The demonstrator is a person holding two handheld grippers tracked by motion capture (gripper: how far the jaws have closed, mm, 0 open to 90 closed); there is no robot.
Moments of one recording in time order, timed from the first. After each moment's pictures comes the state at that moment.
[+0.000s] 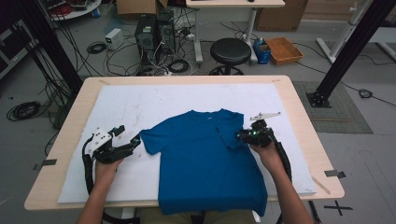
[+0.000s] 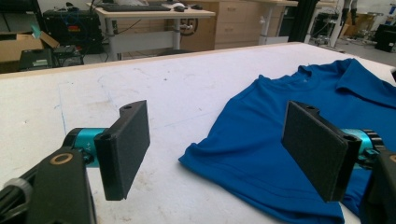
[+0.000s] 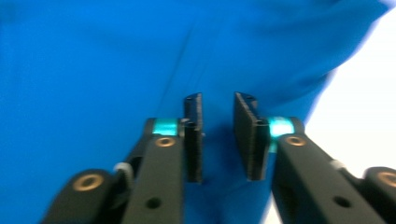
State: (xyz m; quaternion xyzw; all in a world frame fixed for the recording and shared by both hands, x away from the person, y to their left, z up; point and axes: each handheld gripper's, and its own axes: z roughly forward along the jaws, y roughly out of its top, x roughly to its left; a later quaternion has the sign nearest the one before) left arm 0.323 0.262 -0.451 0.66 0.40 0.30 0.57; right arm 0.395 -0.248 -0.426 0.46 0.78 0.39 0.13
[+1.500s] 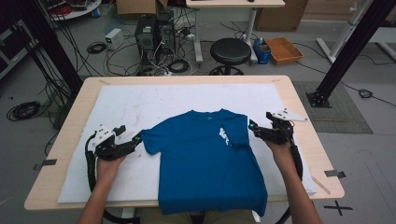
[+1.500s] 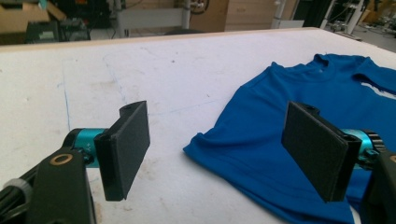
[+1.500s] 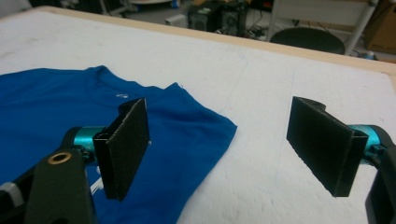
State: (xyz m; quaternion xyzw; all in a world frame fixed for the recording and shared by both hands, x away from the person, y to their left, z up) left arm 0.334 0.254 -0.444 0.67 0.45 0.27 0.53; right arm 0.368 -0.289 -0.404 0.44 0.71 0.48 0.28
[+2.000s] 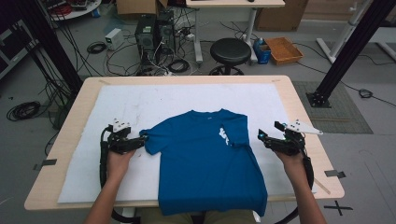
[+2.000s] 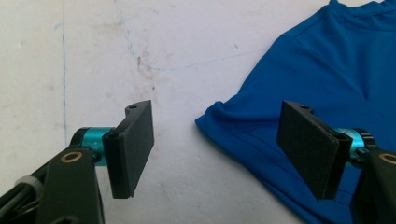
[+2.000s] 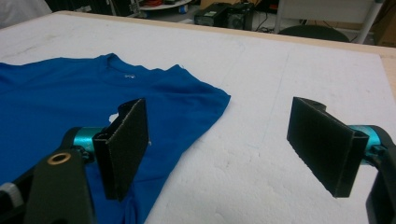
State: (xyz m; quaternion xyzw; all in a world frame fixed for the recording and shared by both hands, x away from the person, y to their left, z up) left arm 0.361 0.228 -0.449 0.70 0.53 0.25 0.40; right arm 0.344 -0.315 -0.417 0.44 0.70 0.49 0.26
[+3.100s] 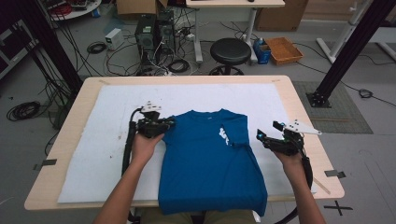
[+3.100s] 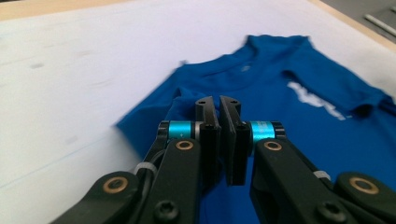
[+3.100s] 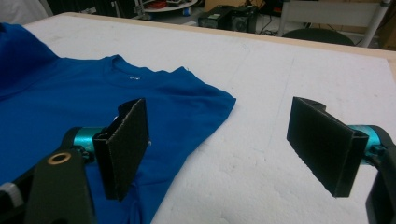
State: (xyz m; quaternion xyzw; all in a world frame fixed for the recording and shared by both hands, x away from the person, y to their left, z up) left arm 0.393 0.122 -0.393 0.76 0.43 0.13 0.47; right arm 0.344 -0.312 -0.417 0.44 0.71 0.50 0.26
